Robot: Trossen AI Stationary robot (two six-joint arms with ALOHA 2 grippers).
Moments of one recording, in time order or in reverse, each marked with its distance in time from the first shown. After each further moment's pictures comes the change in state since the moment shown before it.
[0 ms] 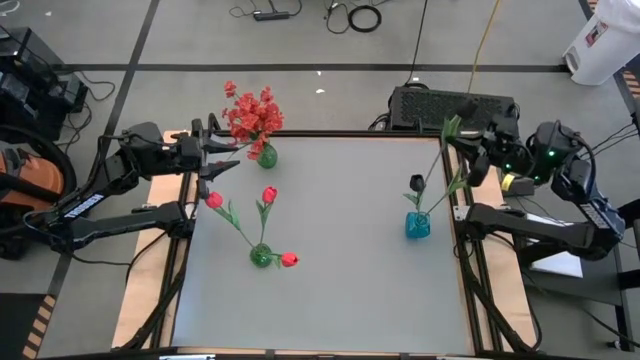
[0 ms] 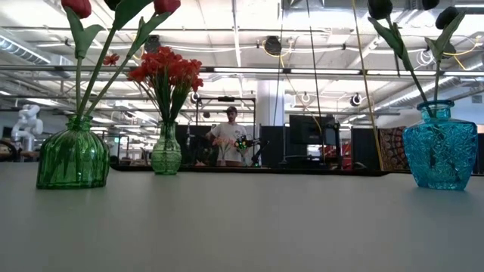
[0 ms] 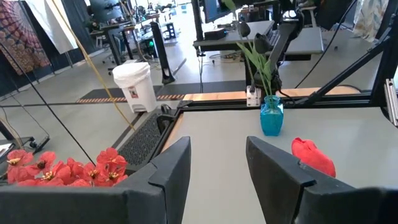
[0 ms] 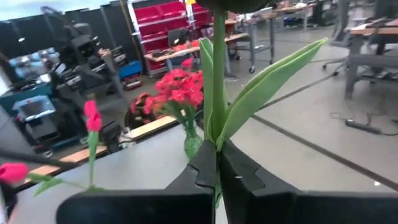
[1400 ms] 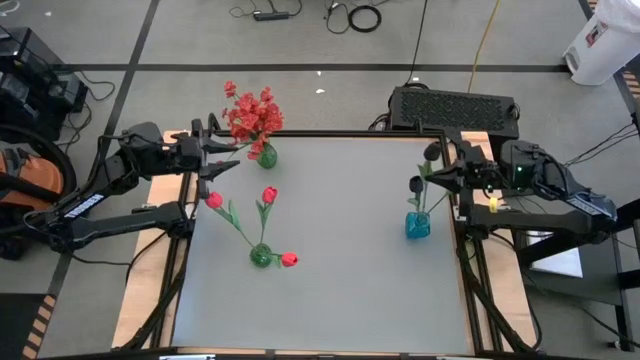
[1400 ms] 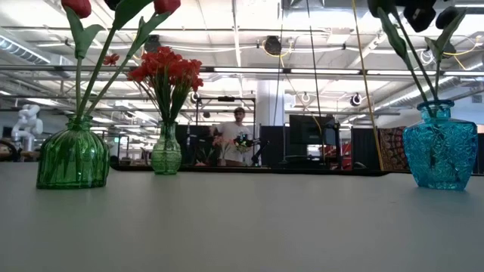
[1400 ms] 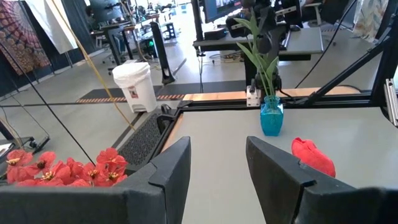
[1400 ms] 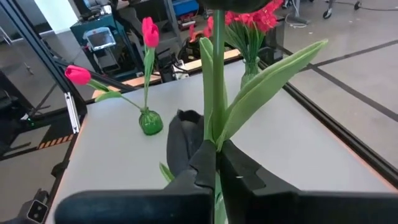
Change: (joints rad) left arm 0.000 0.000 0.000 0.000 0.000 0.000; right arm 0.244 -0.038 -0.184 -0.044 -0.077 0.003
